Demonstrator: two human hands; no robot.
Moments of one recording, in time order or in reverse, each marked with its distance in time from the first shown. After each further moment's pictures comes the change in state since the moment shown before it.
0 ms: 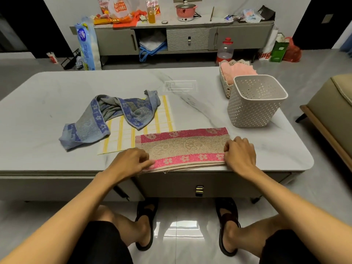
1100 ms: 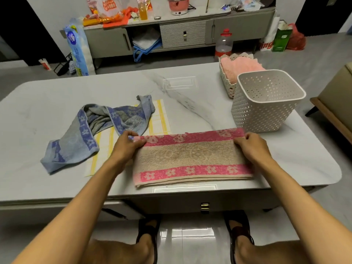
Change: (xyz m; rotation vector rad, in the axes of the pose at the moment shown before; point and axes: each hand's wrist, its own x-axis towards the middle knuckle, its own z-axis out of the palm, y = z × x) left_hand 0.099 -0.007 -0.012 -0.918 0.198 -0.583; right_hand 0.071 0.019 0.000 0.670 -0.104 0.399
